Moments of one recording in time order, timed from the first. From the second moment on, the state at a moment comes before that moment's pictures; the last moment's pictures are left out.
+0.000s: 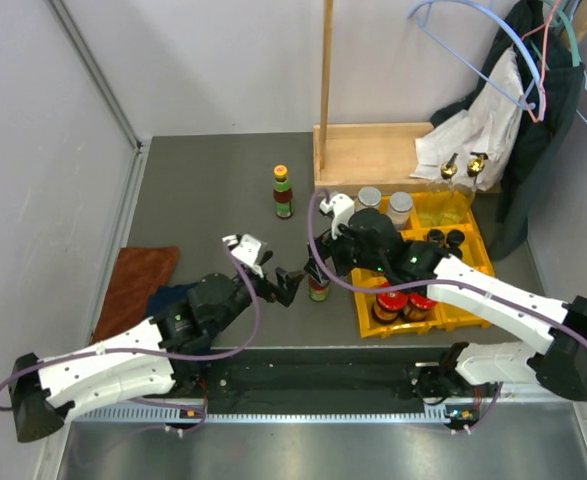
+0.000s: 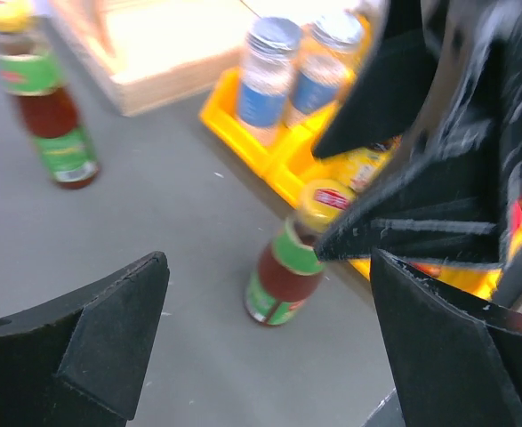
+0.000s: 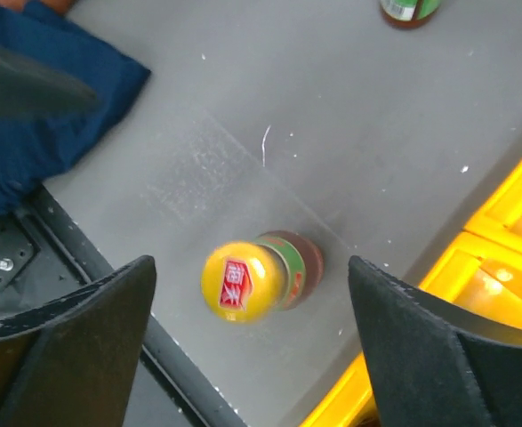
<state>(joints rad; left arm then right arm) -1.05 0.75 0.50 0.15 -0.34 -0.23 0.89 1.21 0.98 -0.31 -0.02 0.23</state>
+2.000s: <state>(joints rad) -1.05 0.68 0.51 -0.08 -0.73 -0.34 0.97 0.71 1.37 -1.21 1.10 0.59</state>
